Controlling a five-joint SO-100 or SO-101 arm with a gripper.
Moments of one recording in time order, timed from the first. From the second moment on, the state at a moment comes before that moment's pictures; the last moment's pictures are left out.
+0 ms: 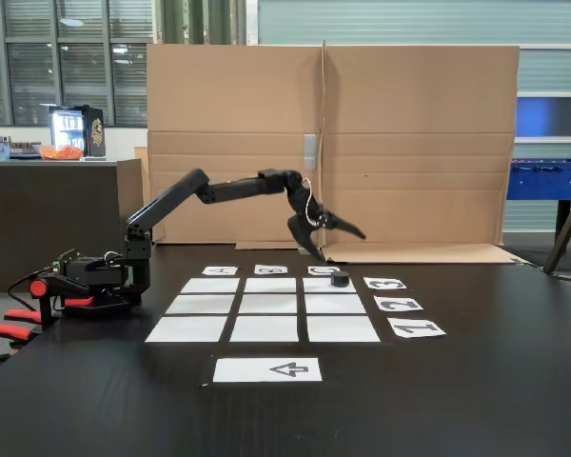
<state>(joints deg) -21.0 39.6 31.4 69.5 19.9</state>
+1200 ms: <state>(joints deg) 11.4 106.5 92.3 42.5 3.0</state>
